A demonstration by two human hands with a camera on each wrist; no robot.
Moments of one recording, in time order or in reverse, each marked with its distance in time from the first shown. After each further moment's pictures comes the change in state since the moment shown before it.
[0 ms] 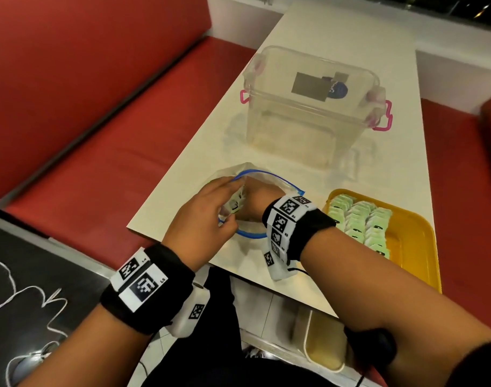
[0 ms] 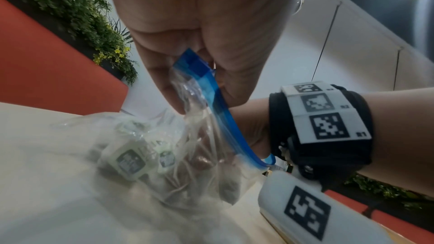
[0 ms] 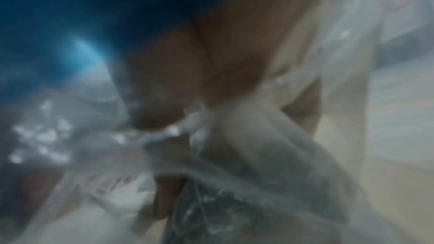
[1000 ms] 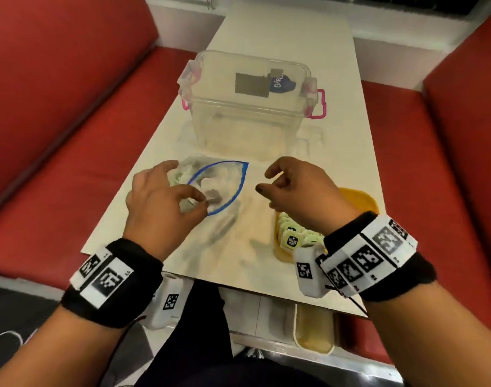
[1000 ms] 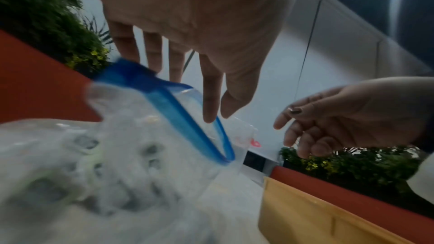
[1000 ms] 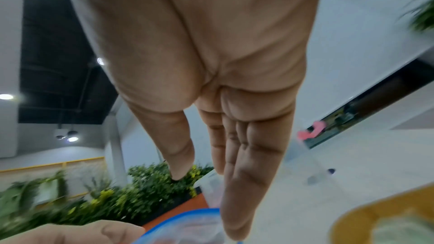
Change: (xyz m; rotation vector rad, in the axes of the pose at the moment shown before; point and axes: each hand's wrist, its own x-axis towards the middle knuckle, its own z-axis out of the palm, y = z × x) left_hand 0.028 0.035 0.004 0.366 0.072 -0.118; right_hand -0.102 0.142 -0.012 0.899 0.471 -0.006
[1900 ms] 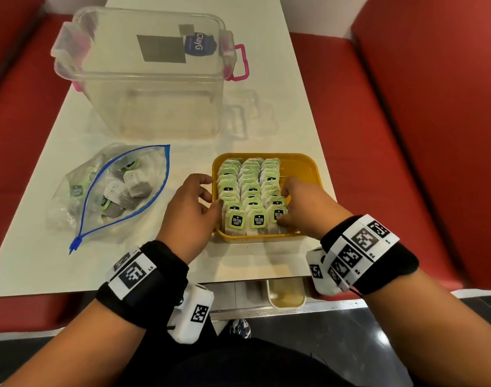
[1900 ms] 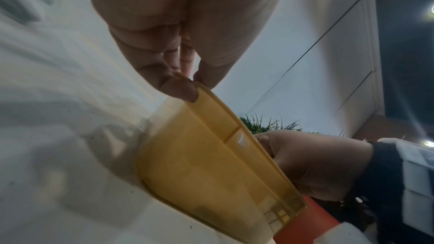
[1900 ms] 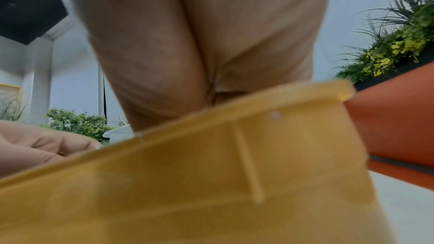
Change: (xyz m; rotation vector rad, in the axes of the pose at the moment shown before) left_hand -0.005 0.085 0.099 -0.588 -0.356 0.038; right_hand -0.044 0.114 -0.020 -0.321 -0.127 0.376
